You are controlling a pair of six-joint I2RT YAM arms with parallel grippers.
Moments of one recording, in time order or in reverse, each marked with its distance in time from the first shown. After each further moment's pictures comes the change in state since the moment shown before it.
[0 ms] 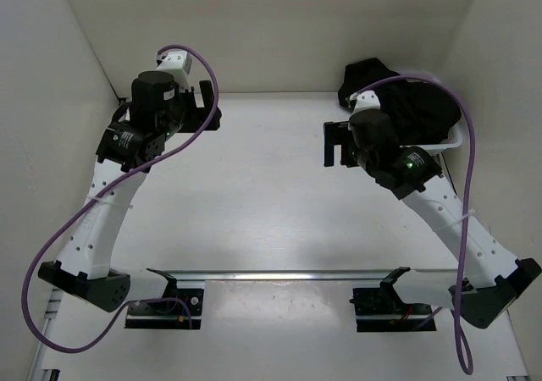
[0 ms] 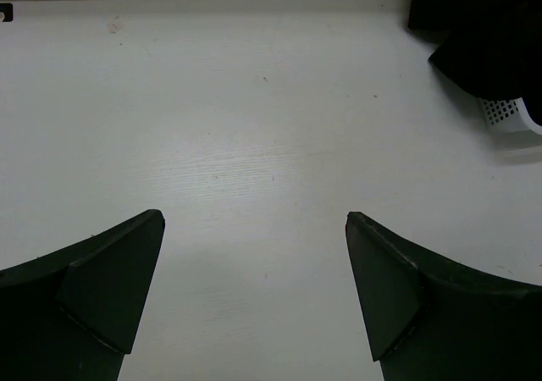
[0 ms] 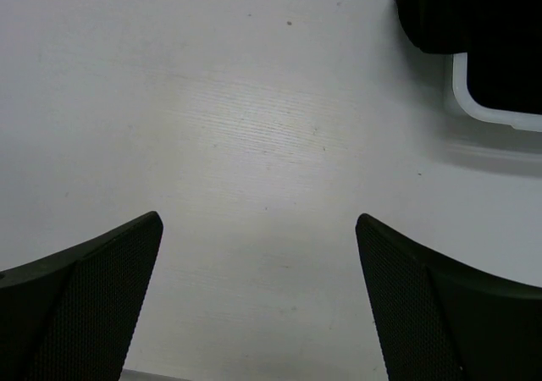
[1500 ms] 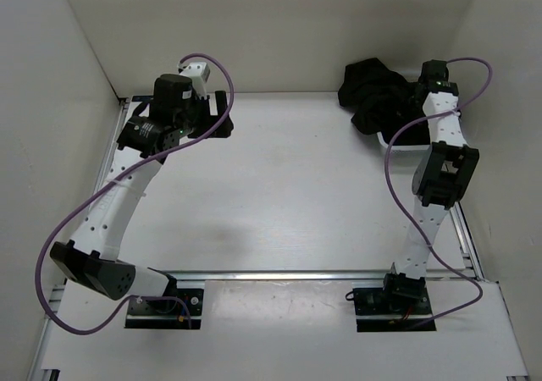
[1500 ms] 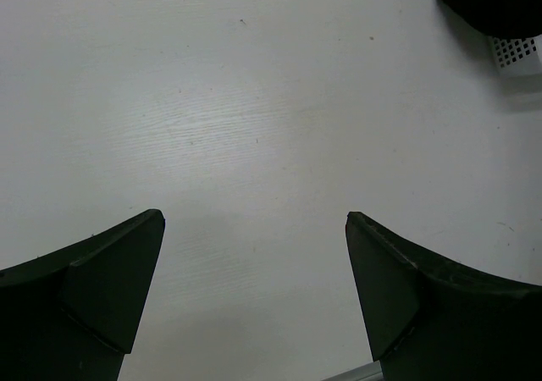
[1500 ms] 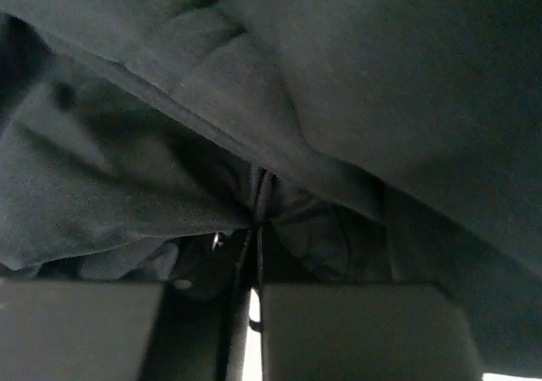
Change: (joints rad) left arm -0.003 0.076 -0.067 0.005 0.093 -0.010; right arm -0.818 1.022 0.717 -0.052 -0.387 0.081
